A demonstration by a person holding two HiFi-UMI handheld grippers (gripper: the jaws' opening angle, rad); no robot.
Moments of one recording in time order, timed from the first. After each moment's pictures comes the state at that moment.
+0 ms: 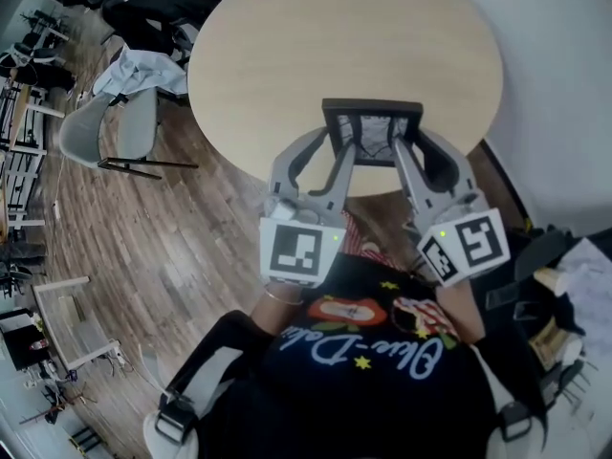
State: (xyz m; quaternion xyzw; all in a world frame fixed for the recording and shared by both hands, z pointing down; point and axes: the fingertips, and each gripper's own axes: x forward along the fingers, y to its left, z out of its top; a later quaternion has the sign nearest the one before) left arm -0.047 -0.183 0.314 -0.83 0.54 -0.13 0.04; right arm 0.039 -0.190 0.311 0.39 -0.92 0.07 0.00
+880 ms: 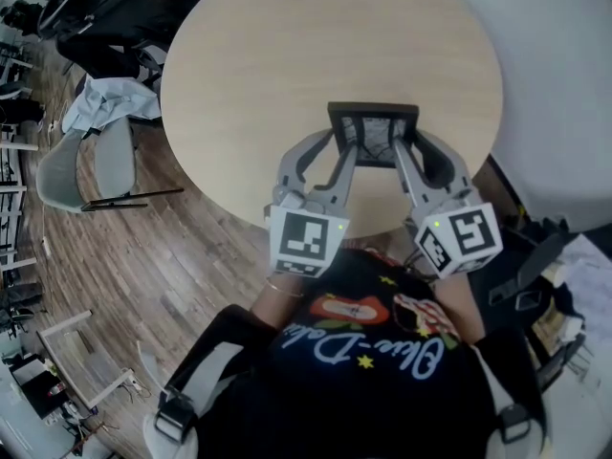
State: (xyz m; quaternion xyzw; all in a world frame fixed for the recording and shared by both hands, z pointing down) left arm -0.073 -0.298 0.373 -0.87 0.47 -0.17 -0.01; right arm 0.014 -0.297 0.356 0.46 -0.88 0.10 0.07
